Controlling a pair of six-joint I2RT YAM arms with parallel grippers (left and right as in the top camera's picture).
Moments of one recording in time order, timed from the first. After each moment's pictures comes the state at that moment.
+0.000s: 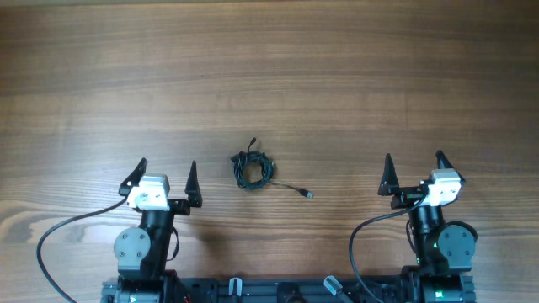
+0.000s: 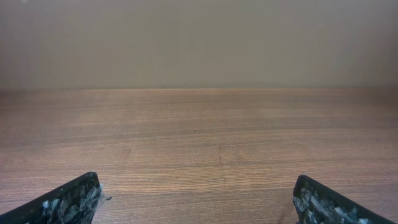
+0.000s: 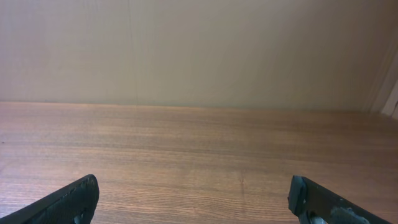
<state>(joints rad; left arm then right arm) -0.04 0.01 0.01 -0.07 0.04 -0.02 0.00 0.01 0.01 0.00 -0.04 -0.01</state>
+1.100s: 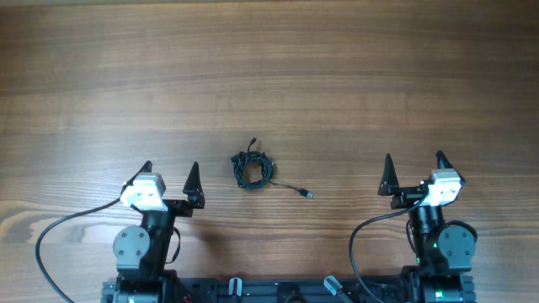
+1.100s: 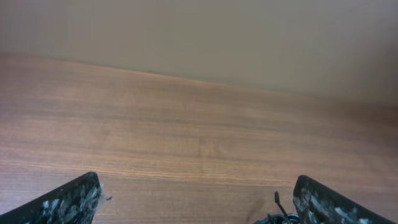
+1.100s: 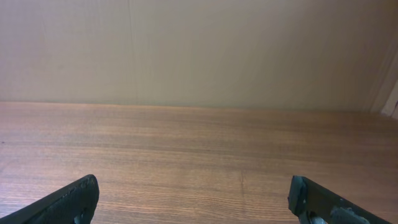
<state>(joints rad) -0.04 0.01 0.04 -0.15 0.08 -0.18 0.00 0.01 0.01 0.00 -0.04 -0.01</state>
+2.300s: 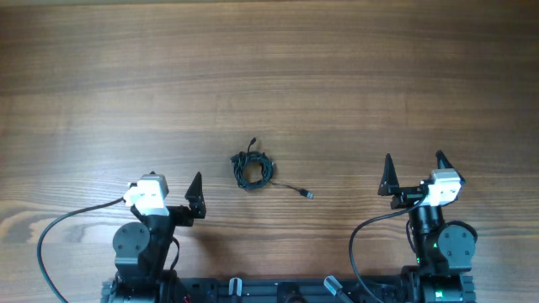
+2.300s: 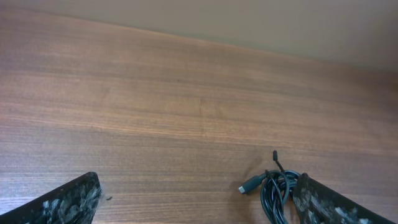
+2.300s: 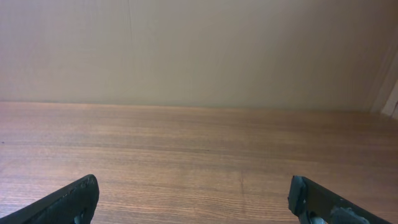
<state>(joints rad) -0.04 0.01 0.12 -0.39 0.10 -0.18 0.00 0.01 0.01 0.00 -0.04 -0.01</state>
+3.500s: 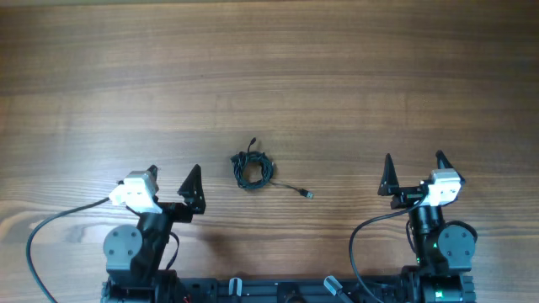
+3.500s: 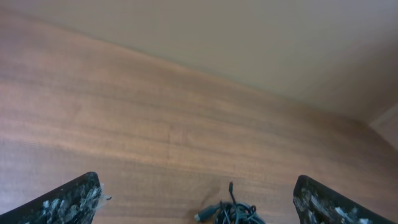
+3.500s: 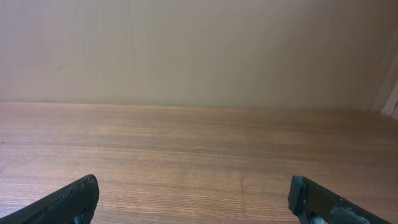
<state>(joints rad) -0.04 0.07 0.21 -0.33 0.15 -0.36 0.00 0.01 0.01 0.00 -0.04 -0.01</state>
